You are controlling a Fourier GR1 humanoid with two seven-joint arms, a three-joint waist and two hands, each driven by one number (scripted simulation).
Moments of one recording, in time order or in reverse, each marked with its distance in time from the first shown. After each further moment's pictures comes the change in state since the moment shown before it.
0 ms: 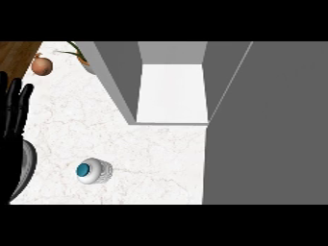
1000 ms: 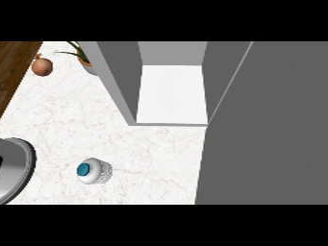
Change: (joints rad) left arm 0.482 -0.075 -0.132 -0.388 0.115 0.138 0.262; right arm 0.225 0.058 0.279 -0.359 -0.048 0.048 0.238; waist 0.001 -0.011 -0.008
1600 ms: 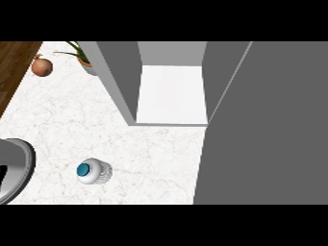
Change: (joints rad) left arm 0.060 0.024 -0.027 -0.019 -0.016 0.030 0.068; right arm 0.000 0.032 0.187 -0.022 0.070 -0.092 0.068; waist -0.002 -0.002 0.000
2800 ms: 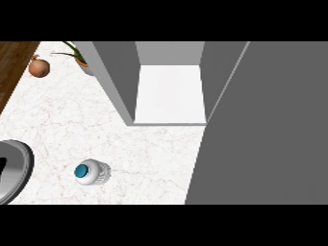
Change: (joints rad) left arm -0.044 0.025 0.067 0.069 -0.004 -0.029 -0.041; right arm -0.062 -0.073 0.140 -0.005 0.063 -0.166 0.048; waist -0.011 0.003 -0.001
